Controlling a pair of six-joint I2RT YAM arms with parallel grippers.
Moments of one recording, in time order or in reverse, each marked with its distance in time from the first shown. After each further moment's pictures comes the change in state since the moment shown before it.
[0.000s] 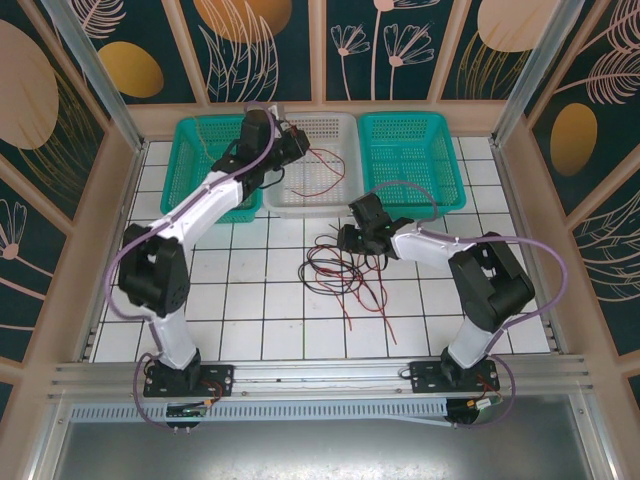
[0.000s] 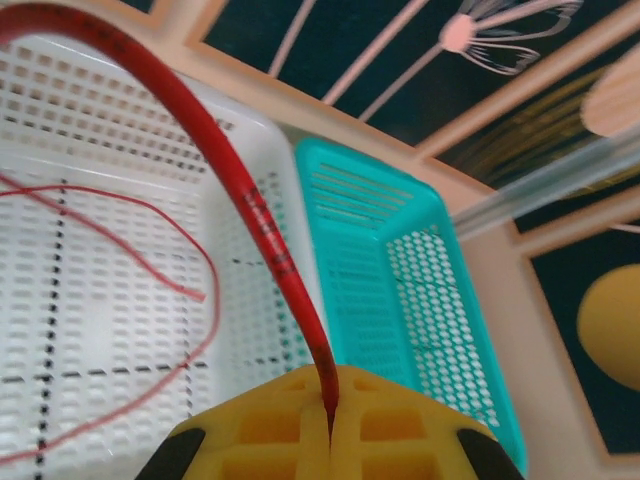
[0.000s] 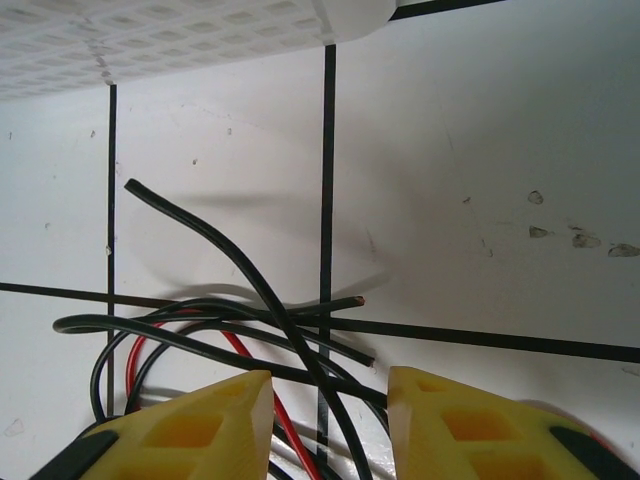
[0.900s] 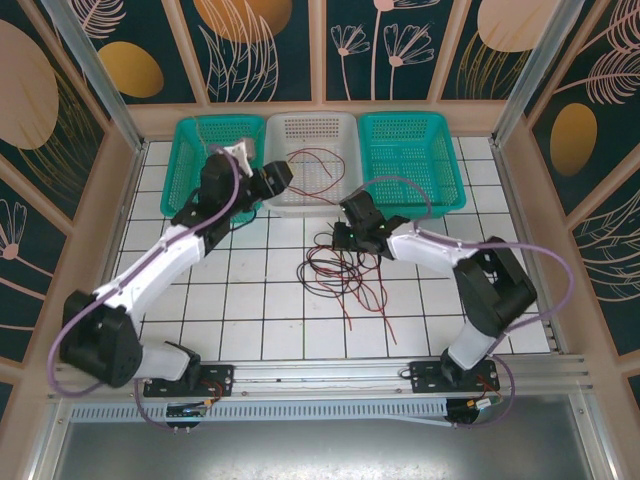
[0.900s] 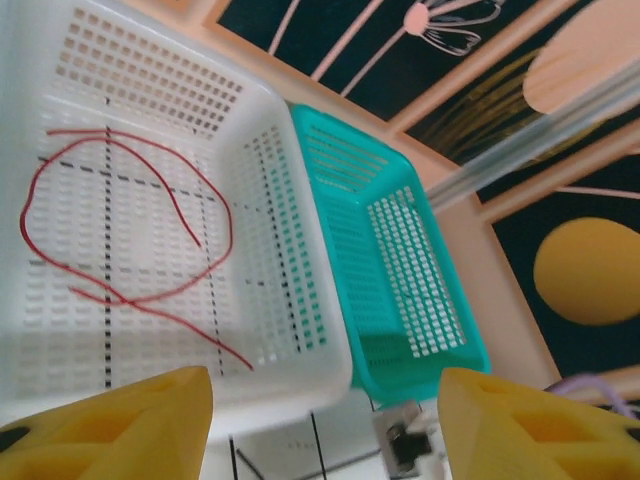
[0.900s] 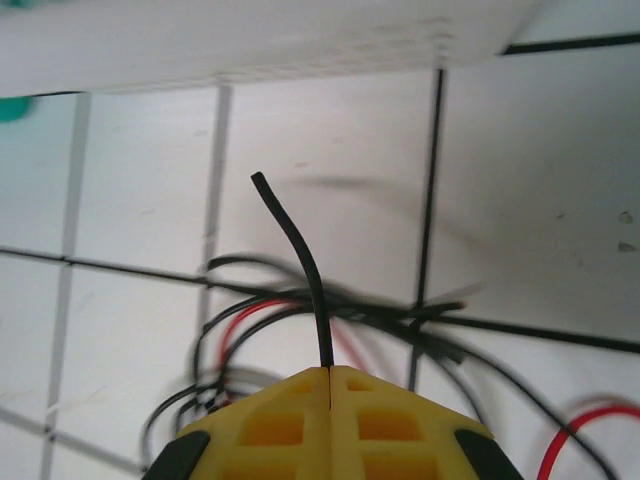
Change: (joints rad) left arm -0.003 -0.537 -0.590 0.142 0.043 -0.001; right arm 0.082 -0.067 0.046 -0.036 0.033 -0.006
